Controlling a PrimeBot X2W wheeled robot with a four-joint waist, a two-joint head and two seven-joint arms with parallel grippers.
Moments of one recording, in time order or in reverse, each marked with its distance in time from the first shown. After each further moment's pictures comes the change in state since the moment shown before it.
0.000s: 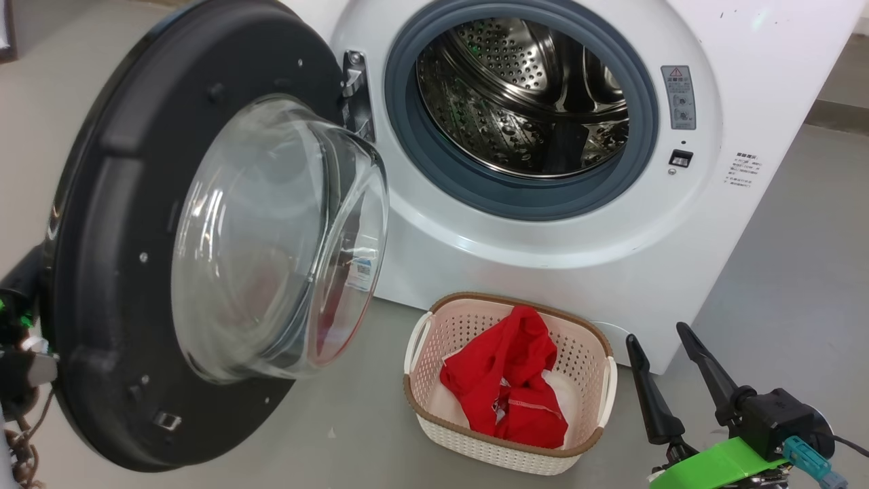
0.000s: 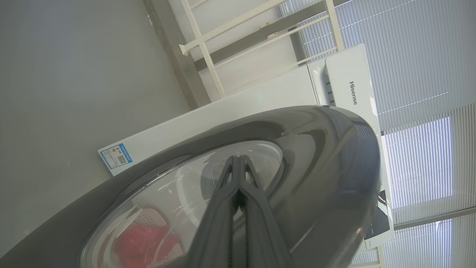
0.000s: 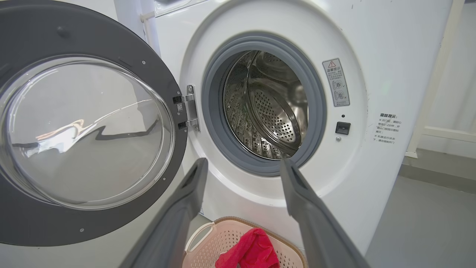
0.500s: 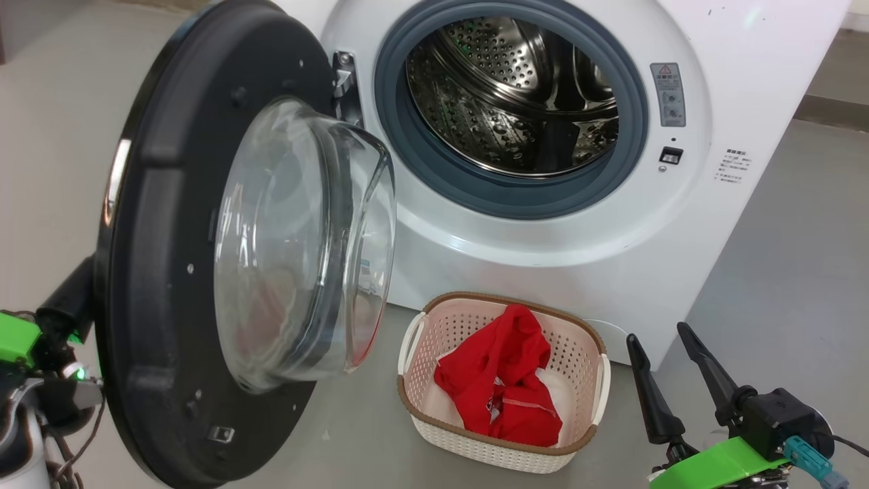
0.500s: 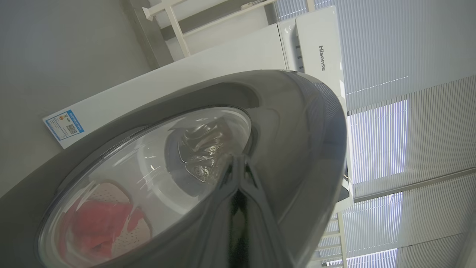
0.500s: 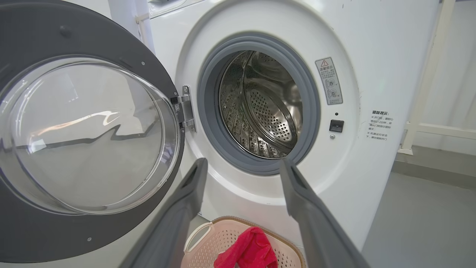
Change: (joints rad) left arm 0.142 -0.125 0.002 -0.302 -0.068 0.098 0.063; right arm 0.000 0.000 0.001 0.000 0.009 0.000 0.000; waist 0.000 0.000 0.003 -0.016
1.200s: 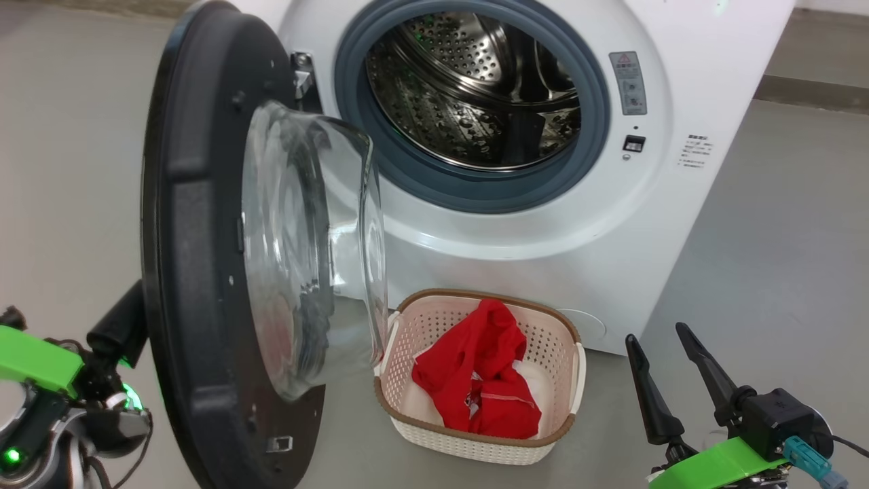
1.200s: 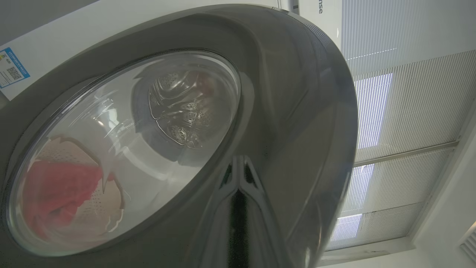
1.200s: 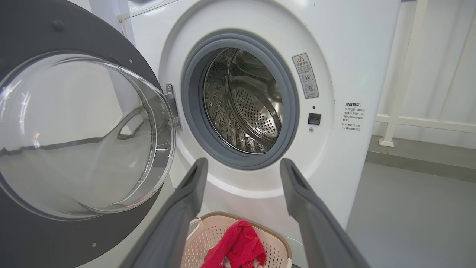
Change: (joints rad) left arm 0.132 -0.038 -0.093 -0.194 -0.132 0.084 -0.013; right arm 0.000 0.000 0.002 0.000 0.000 0.000 0.000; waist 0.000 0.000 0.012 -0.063
